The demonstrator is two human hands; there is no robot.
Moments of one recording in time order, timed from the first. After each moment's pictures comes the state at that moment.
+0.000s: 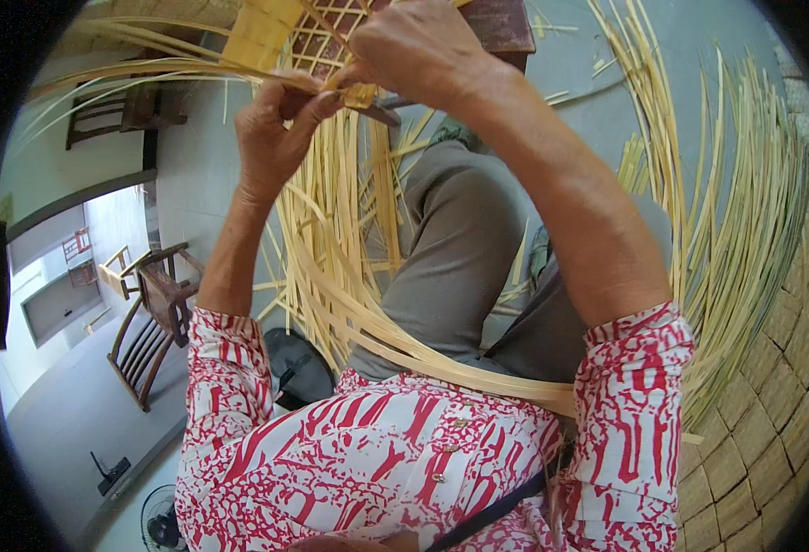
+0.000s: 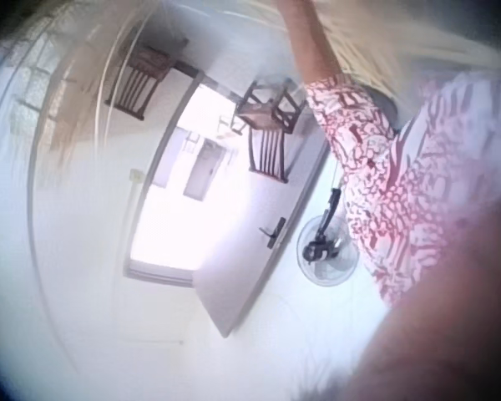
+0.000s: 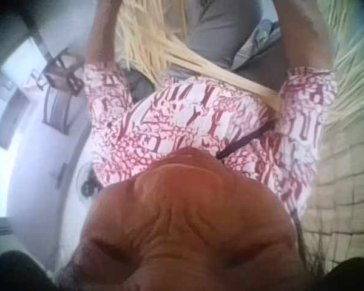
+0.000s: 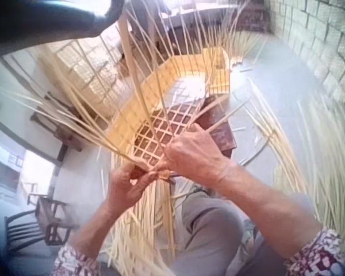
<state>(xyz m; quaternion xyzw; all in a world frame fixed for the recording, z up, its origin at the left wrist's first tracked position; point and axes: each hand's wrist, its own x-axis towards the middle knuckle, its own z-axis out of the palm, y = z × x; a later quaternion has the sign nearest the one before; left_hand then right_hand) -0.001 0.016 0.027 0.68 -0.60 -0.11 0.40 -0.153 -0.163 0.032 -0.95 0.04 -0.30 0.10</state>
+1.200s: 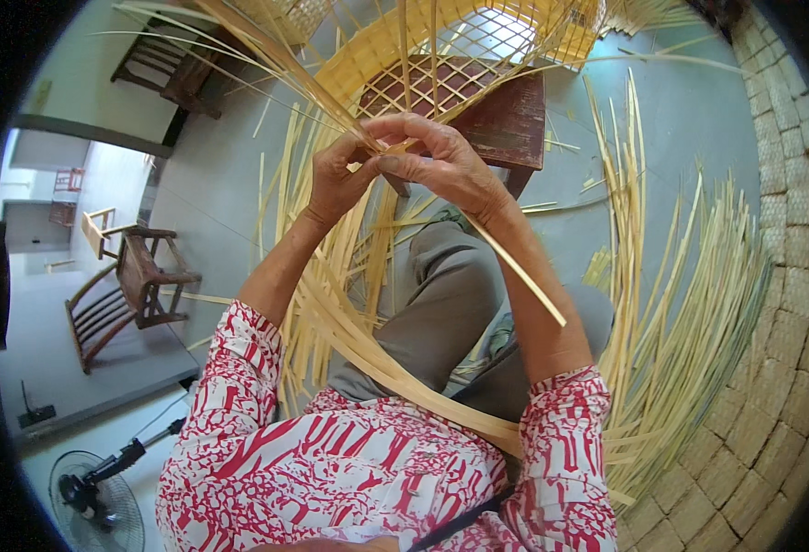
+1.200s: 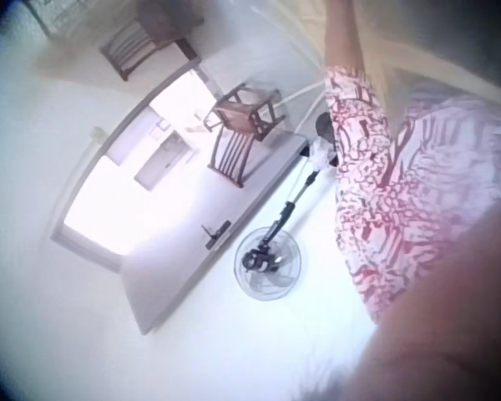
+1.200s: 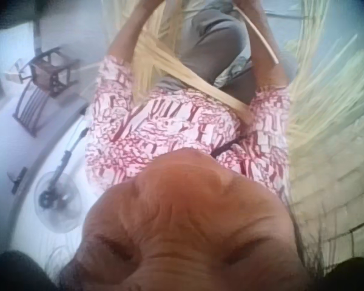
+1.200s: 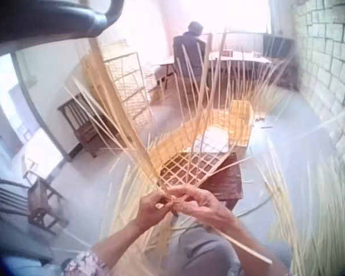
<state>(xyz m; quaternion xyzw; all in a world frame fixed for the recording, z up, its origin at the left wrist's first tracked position) 0.012 0.011 -0.008 0.67 -0.53 -0.06 0.52 -0.135 -0.141 0.025 -0.61 -0.05 -0.16 0.77</state>
